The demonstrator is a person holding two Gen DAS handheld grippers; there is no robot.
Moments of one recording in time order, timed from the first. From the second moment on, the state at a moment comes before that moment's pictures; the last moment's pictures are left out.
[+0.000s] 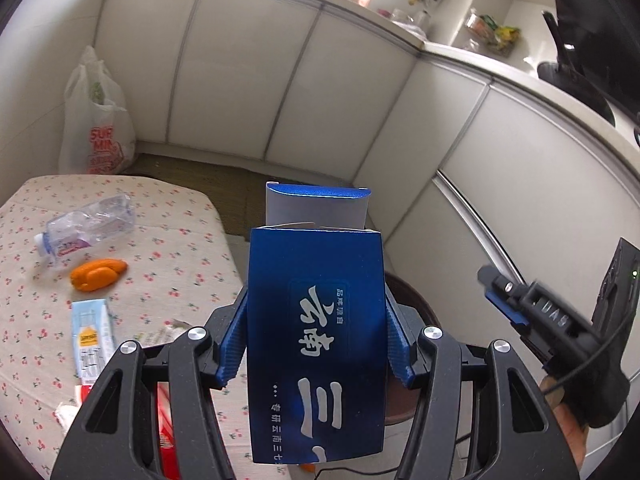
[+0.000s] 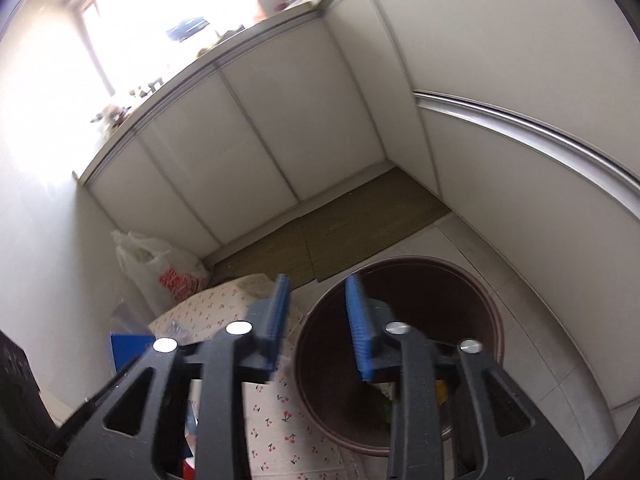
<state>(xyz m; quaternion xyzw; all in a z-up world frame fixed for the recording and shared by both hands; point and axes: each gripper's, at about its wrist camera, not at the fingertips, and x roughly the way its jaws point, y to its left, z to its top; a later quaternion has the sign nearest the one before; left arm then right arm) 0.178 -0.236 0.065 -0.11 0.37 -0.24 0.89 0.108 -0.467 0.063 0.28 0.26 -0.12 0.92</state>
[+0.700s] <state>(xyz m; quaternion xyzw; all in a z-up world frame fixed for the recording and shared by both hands) 0.209 -0.341 0.001 -0.09 0.48 -0.27 0.83 0.087 -0.530 0.046 0.30 0.30 -0.23 0.88</state>
